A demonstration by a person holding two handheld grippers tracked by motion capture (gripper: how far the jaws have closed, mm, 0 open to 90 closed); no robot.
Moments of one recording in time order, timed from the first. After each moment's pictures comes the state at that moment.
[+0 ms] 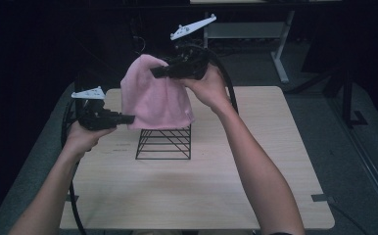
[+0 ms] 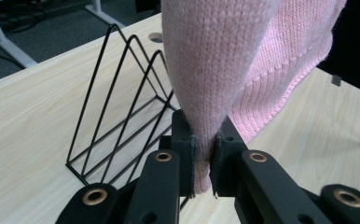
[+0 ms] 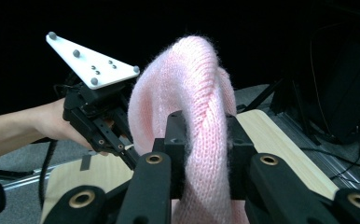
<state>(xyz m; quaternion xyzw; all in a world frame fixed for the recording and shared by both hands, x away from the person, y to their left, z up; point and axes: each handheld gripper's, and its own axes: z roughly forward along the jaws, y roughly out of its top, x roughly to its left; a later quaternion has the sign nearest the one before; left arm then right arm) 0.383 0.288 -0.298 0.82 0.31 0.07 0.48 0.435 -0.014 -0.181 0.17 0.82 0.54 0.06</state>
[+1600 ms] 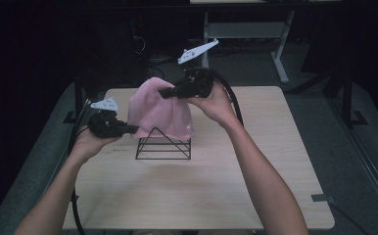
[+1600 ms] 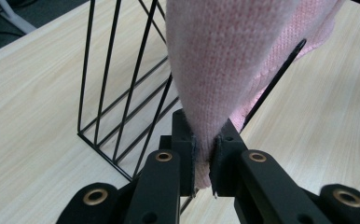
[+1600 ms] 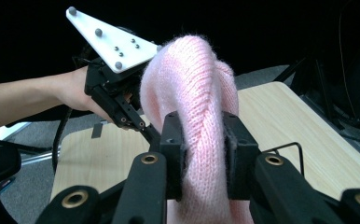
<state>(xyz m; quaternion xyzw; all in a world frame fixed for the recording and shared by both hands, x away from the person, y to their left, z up) 0.387 0.277 -0.332 0.86 0.29 0.10 0.40 0.431 -0.026 -0.230 0.15 0.84 0.52 0.03</state>
